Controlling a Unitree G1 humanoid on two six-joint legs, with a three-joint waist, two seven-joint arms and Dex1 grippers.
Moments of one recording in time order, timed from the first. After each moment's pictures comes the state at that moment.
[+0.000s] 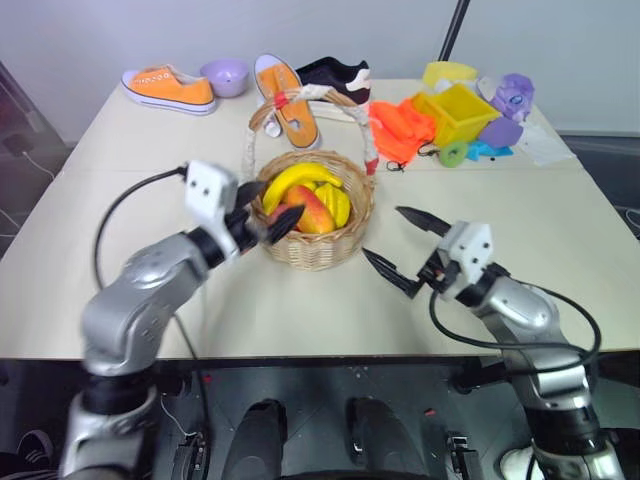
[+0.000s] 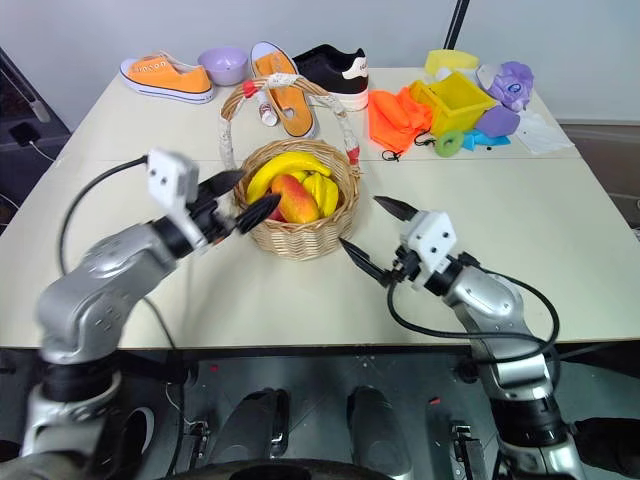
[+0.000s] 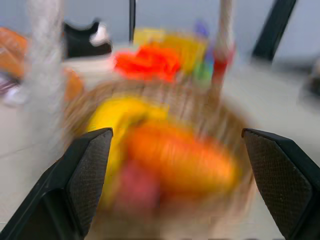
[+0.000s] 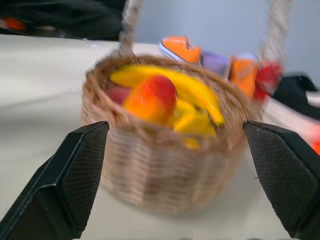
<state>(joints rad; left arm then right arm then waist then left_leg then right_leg) -0.26 0.54 0.11 -0.51 -0.58 0.69 -0.46 -0.07 -0.48 -0.06 -0.37 0.33 0.15 0.65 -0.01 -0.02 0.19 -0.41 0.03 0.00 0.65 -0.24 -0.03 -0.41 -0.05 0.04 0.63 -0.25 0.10</state>
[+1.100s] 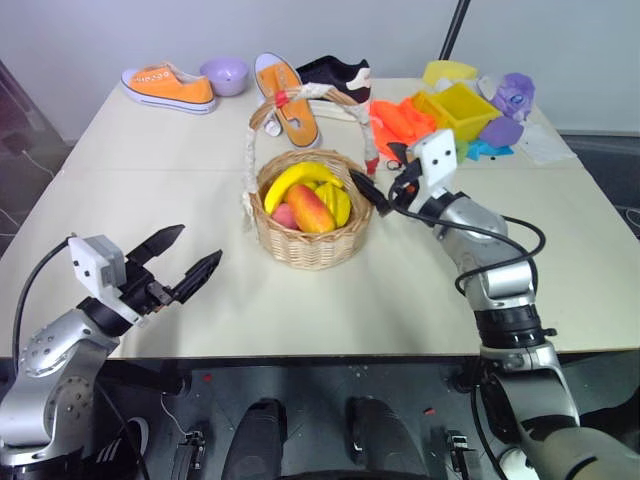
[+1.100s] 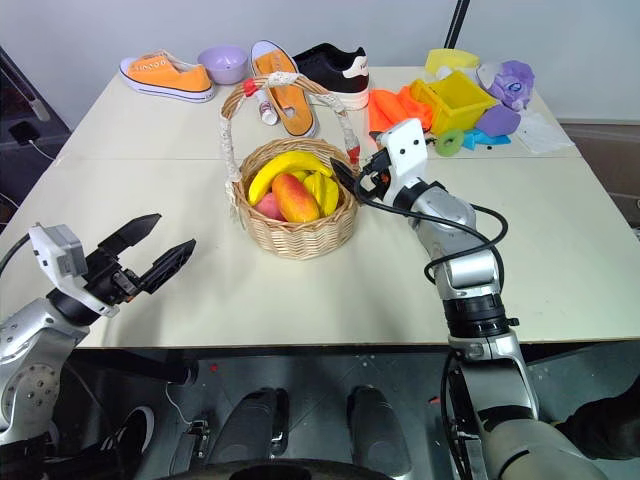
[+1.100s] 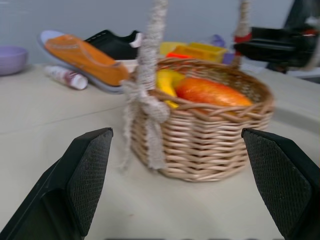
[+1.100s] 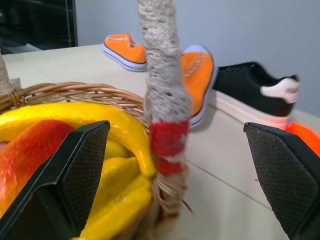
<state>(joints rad) 0.13 0.56 0.41 -0.44 -0.69 0.30 -0.78 -0.69 -0.33 0.02 0.09 0.23 0.36 0.48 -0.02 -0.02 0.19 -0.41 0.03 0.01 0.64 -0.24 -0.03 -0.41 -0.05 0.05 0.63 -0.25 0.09</state>
